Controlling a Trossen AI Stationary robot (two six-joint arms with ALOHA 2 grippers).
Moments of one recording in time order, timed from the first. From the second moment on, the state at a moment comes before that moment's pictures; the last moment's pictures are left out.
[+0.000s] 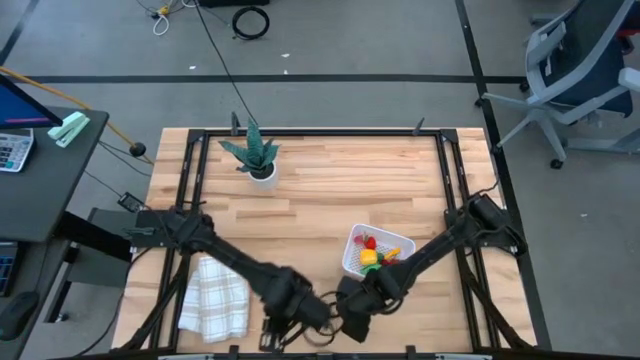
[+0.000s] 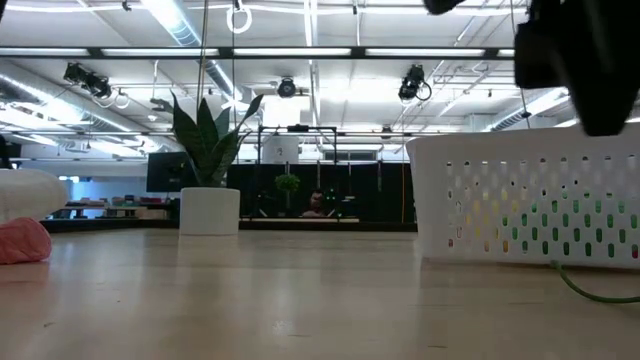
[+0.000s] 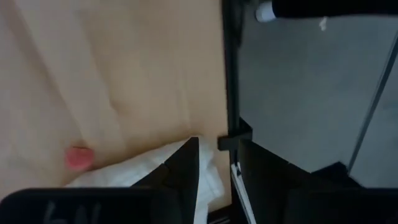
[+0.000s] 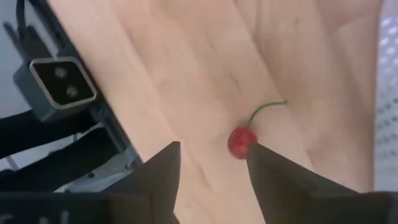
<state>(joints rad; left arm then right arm) -0.55 2.23 2.32 -1.57 0.34 -0.40 0.57 1.99 1.56 -0.83 -0.08 1.12</state>
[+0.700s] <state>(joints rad) -0.72 2.23 2.32 -1.57 0.28 -0.45 0.49 2.06 1.54 -0.86 -0.07 1.16</state>
